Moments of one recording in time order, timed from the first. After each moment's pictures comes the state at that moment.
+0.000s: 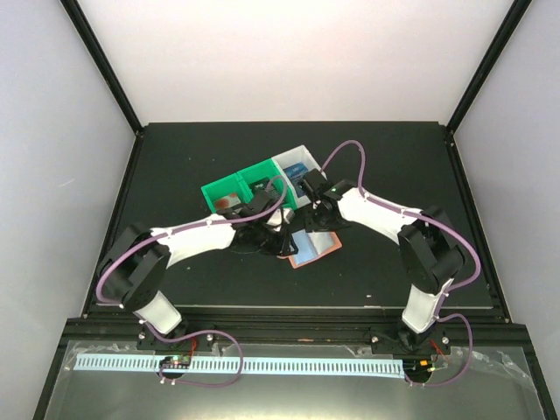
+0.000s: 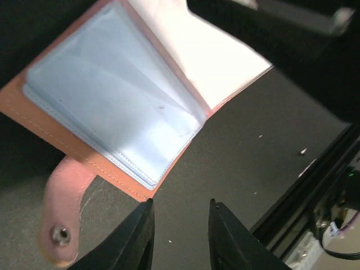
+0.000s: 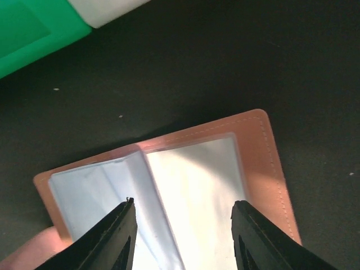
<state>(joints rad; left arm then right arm) -0.72 1.57 0.91 -0.35 0.46 -0.58 0.68 1.79 1.27 -0.76 0.05 0.58</state>
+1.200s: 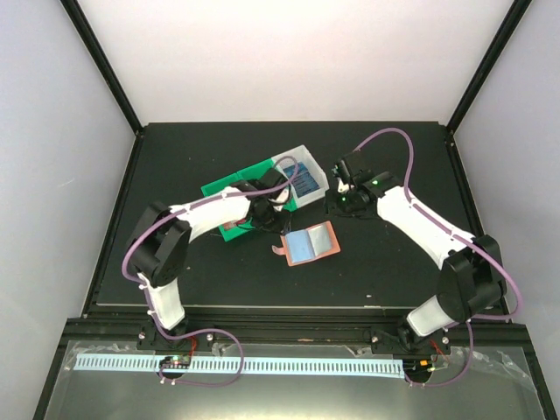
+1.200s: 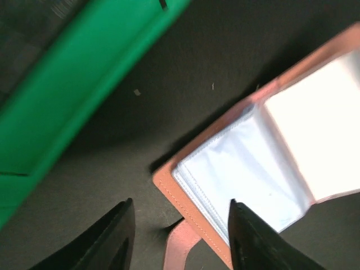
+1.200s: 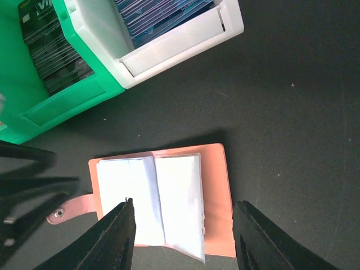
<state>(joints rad) -0.67 1.84 1.26 -0.65 0.18 -0.40 0.52 1.53 1.22 -0.77 -0.07 0.48</state>
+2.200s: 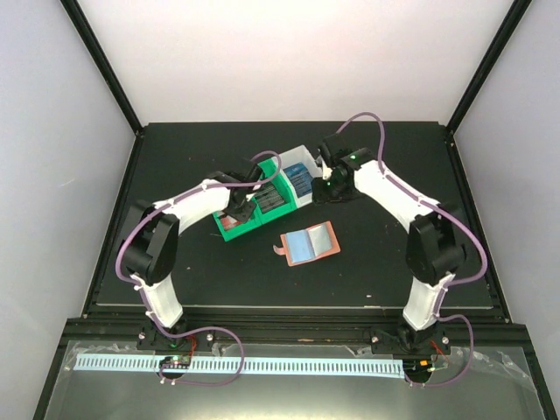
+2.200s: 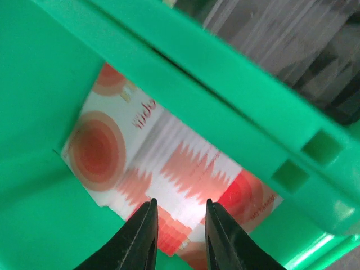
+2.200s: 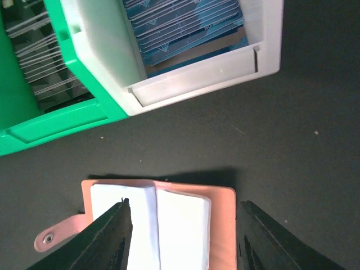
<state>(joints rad) -0.48 1.79 1.25 -0.71 -0.30 0.03 0.51 1.79 1.52 -0.92 -0.08 0.34</state>
